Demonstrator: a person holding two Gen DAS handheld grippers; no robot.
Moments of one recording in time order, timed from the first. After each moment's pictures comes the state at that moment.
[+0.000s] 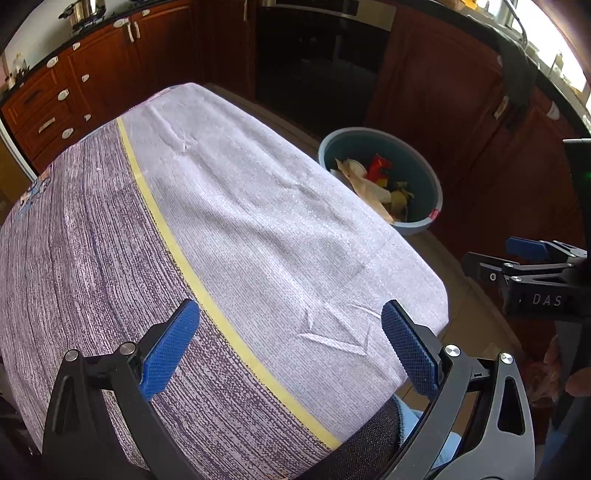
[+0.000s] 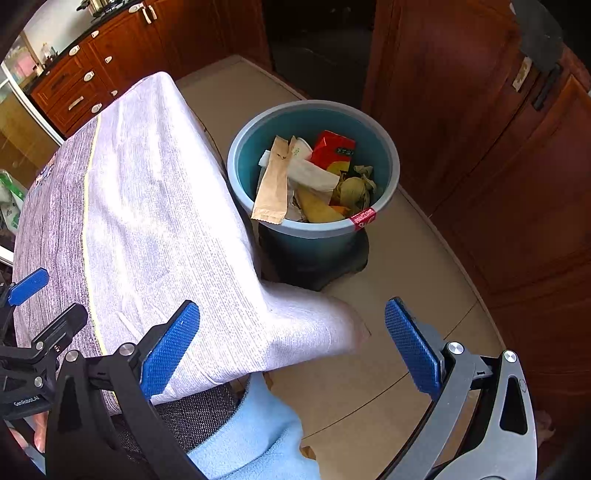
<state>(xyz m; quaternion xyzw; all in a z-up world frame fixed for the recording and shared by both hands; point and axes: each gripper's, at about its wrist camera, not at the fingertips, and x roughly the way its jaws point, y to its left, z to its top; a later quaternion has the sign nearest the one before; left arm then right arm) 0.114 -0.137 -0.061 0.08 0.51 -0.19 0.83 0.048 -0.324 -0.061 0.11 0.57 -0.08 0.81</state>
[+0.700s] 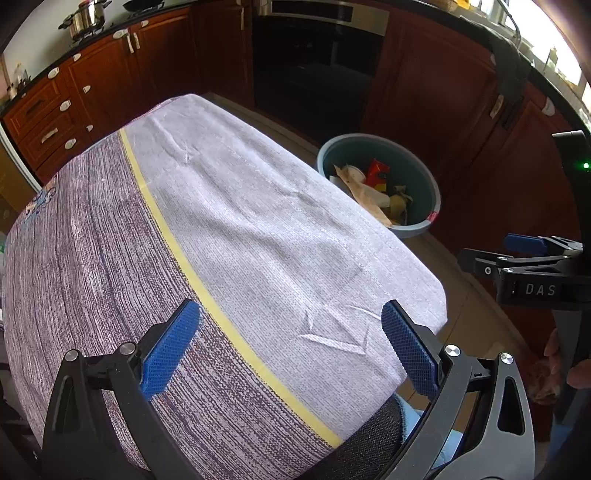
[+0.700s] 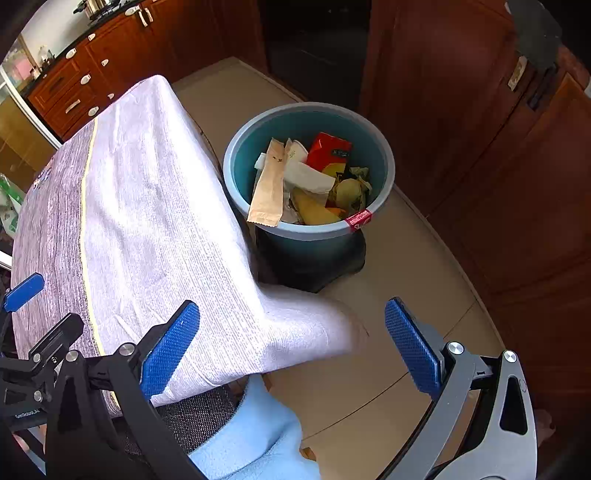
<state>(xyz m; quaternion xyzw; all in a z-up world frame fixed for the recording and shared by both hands) 0.106 -0.138 -0.053 0.10 0.49 -0.19 0.84 0.049 -0.329 -0.061 0.11 0.57 -0.09 0.81</state>
